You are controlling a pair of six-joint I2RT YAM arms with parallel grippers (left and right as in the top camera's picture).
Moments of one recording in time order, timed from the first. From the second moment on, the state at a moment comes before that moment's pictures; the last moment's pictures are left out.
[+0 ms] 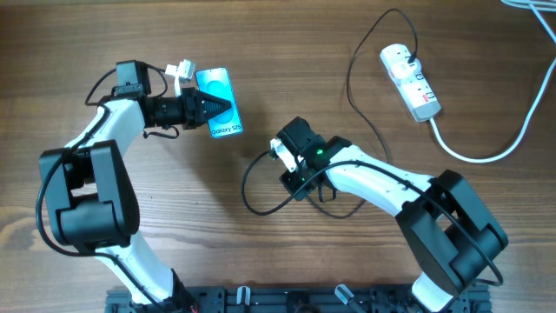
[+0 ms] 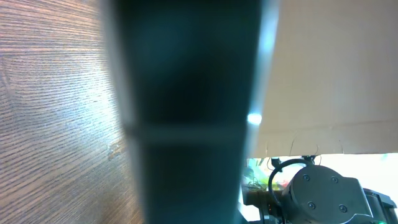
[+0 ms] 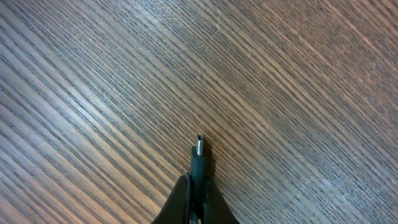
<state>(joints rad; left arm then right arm) 0.14 1.96 1.21 -0.49 1.26 -0.07 0.70 1.84 1.04 -0.54 -0.13 0.00</state>
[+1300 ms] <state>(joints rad) 0.14 1.96 1.21 -0.49 1.24 -0.07 0.71 1.84 1.04 -0.49 -0.11 -0.07</state>
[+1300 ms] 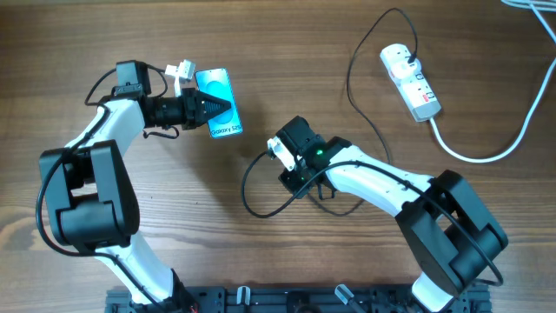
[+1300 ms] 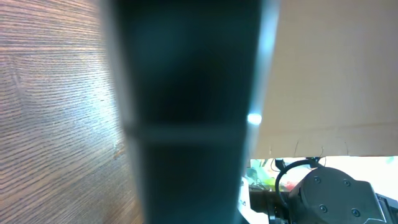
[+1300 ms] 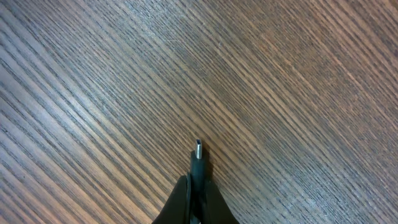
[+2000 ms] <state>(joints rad) 0.14 1.96 1.21 -0.48 1.39 -0.07 0.67 1.72 1.05 -0.09 -0.88 0.25</state>
